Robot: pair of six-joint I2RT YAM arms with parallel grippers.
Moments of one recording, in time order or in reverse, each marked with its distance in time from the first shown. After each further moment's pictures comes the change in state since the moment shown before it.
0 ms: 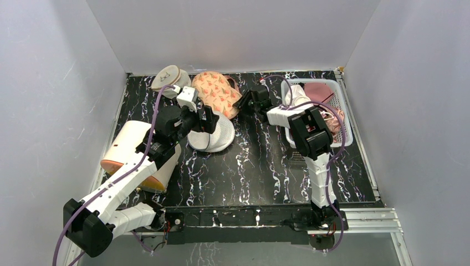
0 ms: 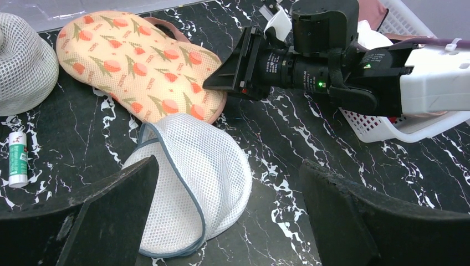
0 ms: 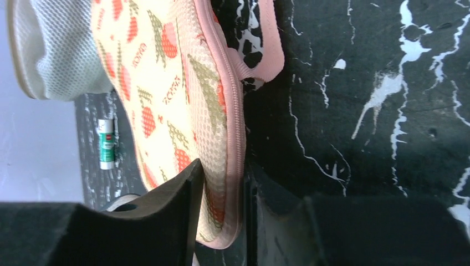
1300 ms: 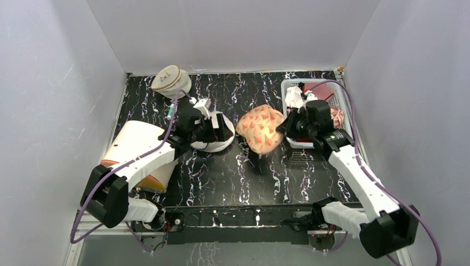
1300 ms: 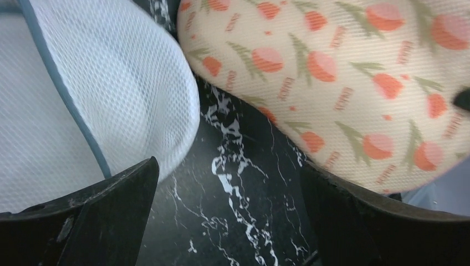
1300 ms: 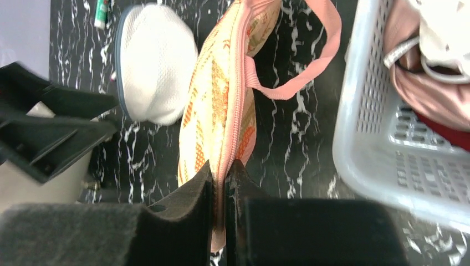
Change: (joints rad) left arm -0.003 0.264 -0.021 -0.005 0.196 -0.343; right arm -0.124 -1.126 -0.518 -0.670 -0.070 -0.355
